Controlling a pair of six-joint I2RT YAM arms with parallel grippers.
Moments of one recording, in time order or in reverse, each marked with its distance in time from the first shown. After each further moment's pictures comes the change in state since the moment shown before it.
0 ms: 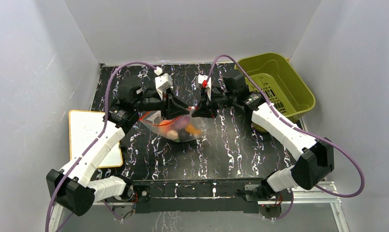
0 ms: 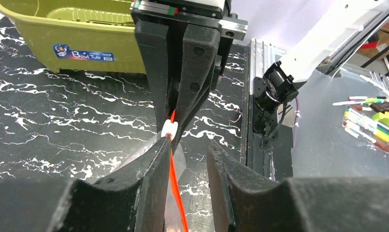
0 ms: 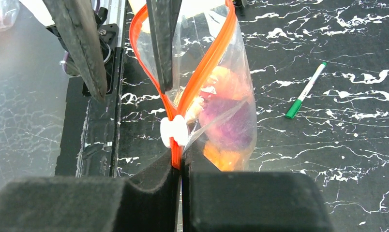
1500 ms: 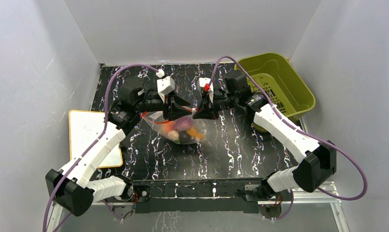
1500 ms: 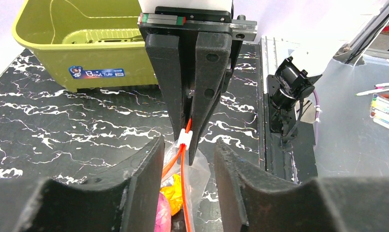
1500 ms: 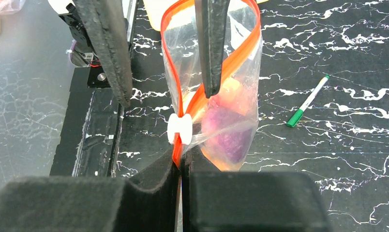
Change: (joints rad) left arm -0.050 -0.005 0.001 0.029 -0.037 0.116; right arm 0.004 -0.027 0.000 -0.044 -0.052 -0.089
